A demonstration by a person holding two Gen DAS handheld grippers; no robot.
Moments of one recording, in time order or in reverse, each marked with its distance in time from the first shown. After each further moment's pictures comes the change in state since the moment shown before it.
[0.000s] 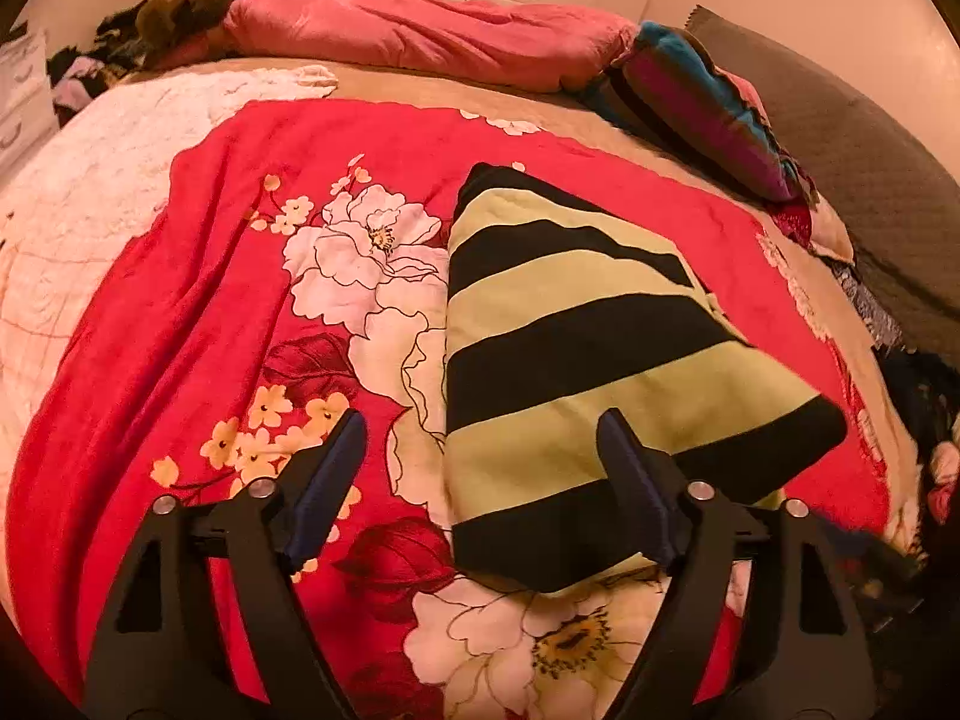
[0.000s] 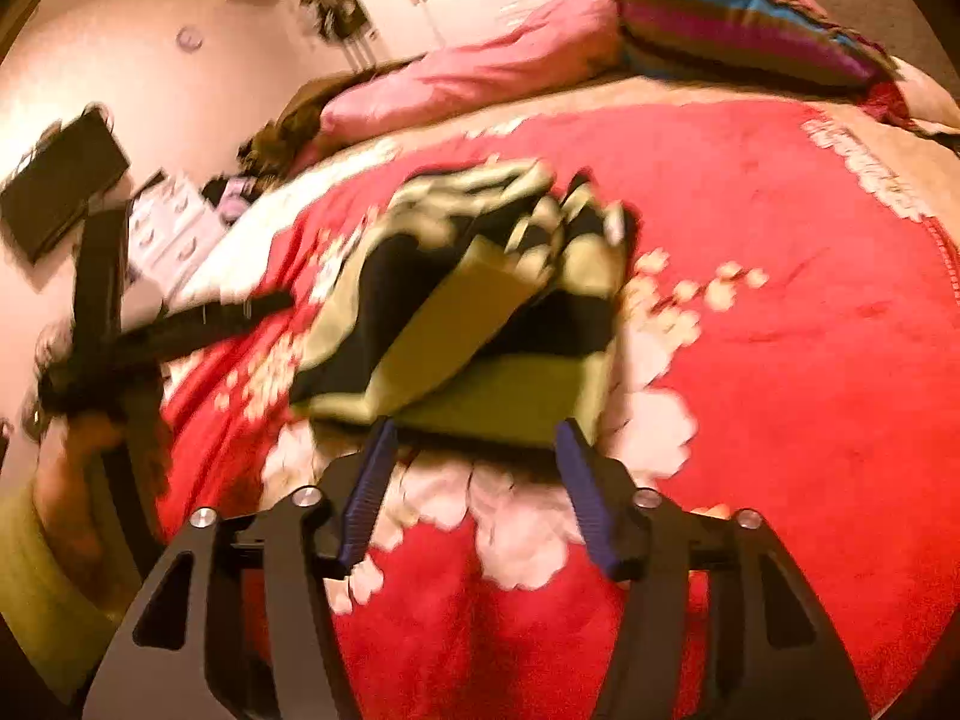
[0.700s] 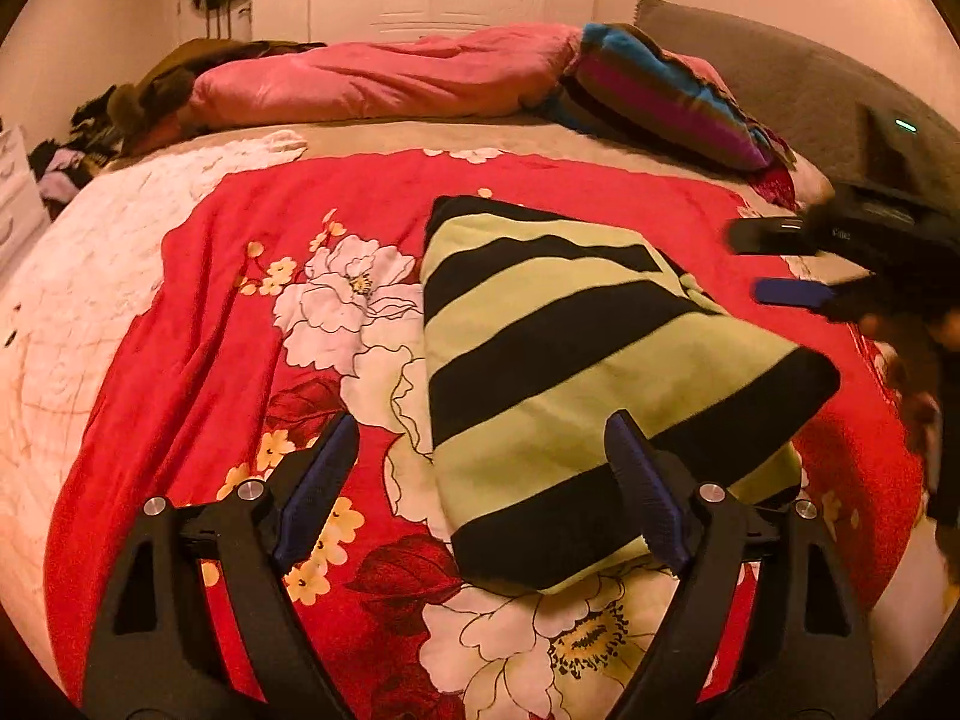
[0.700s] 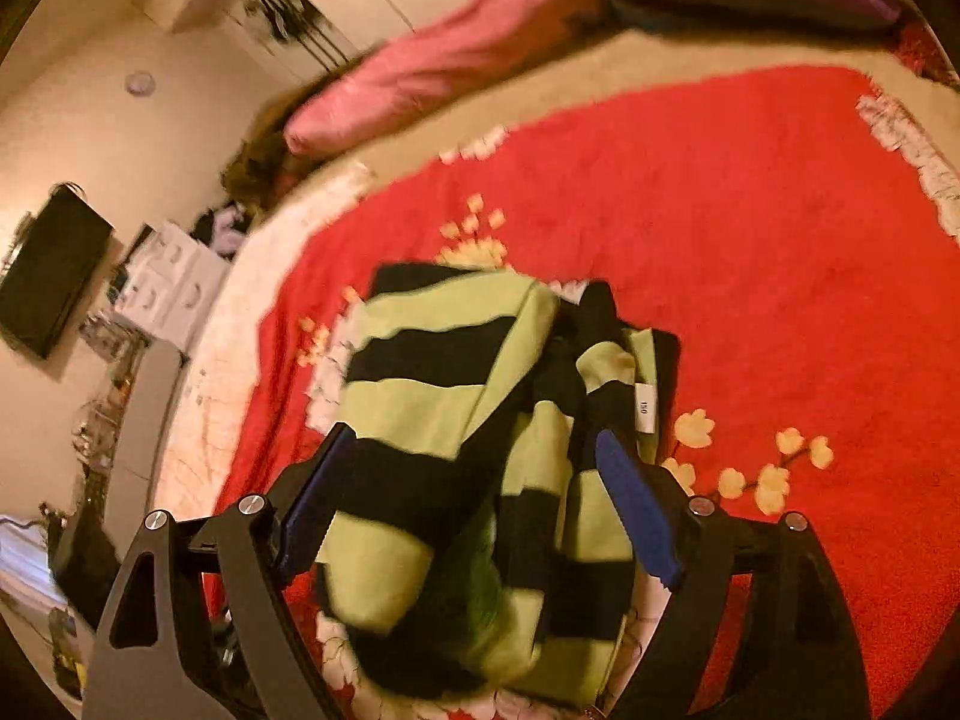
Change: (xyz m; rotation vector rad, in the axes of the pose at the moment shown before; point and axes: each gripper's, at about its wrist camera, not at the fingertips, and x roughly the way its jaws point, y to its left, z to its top) left arm -0.008 -0.026 -0.010 0.179 -0.078 0.034; right arm 0.085 -0.030 0.137 0.165 0.179 0.075
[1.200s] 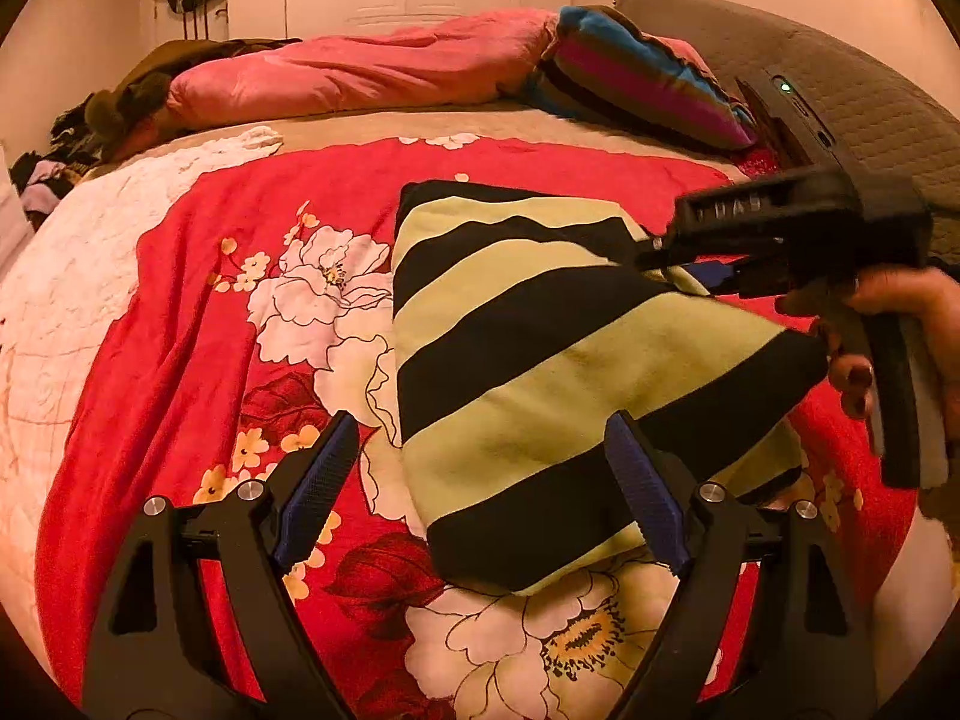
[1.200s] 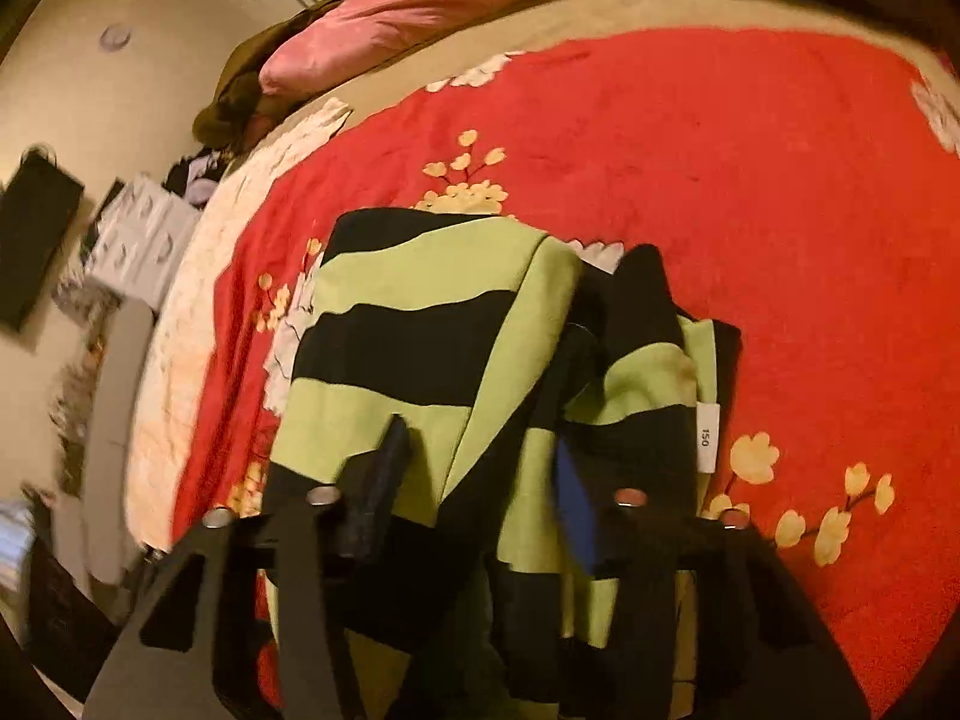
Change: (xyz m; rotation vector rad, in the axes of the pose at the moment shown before) left arm 0.011 -0.006 -0.003 0.026 0.025 -0.026; right arm 0.054 0.012 0.003 -0.048 0.103 -0.050
